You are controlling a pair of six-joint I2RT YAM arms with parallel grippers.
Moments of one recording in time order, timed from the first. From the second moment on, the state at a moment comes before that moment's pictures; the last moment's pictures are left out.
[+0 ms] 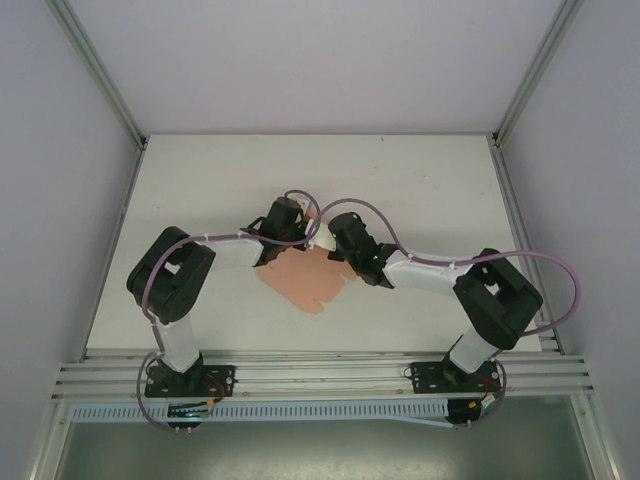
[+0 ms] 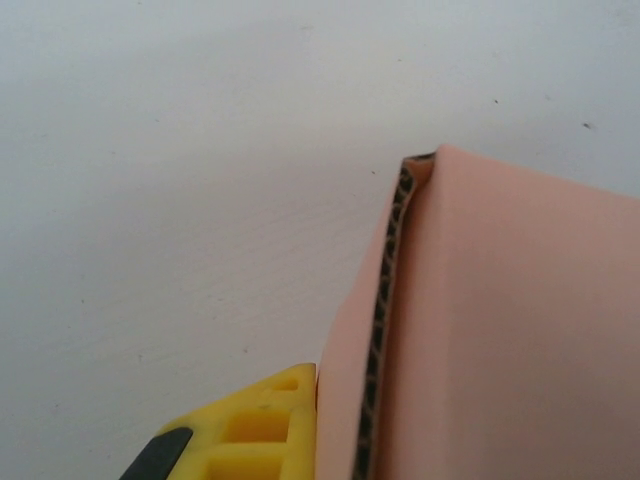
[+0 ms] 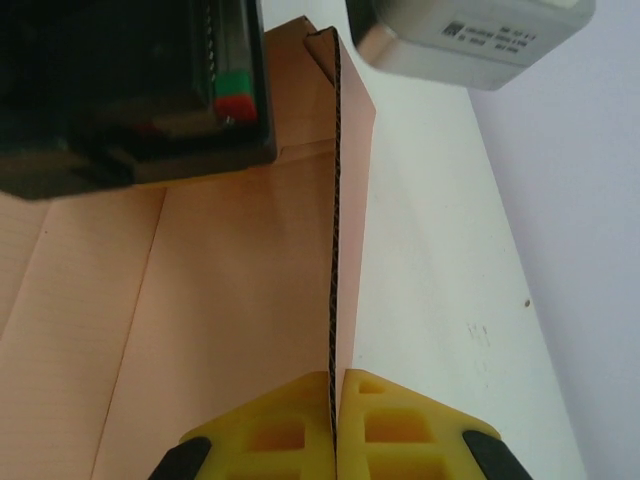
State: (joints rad) left arm -0.62 1.85 0.95 0.15 -0.14 -0.22; right arm 0.86 1.60 0.84 0.14 0.37 -0.74
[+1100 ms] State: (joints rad) left arm -0.63 1.85 0.72 0.52 -0.20 -0.23; right arm 0.82 1.57 0.83 0.14 0.21 -0.67
